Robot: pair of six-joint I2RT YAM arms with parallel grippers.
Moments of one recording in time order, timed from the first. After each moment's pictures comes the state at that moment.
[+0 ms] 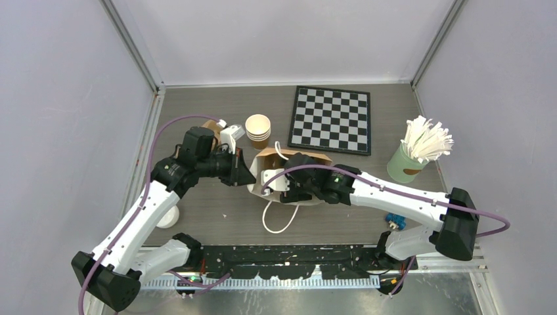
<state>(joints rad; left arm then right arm) -0.48 0.99 1.02 -0.72 0.56 -0.31 1.07 1.34 1.08 -0.57 0.26 -0.73</state>
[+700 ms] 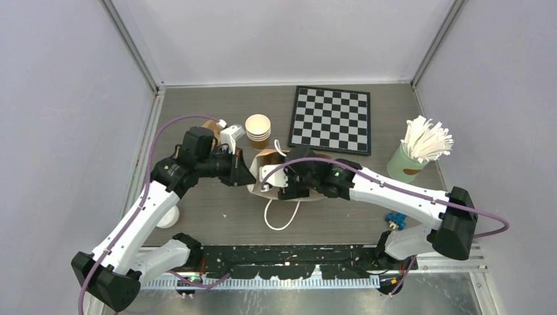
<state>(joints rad) -0.48 0.99 1.02 -0.72 0.57 -0.30 1.04 1.36 1.12 -0.56 0.17 -0.76</state>
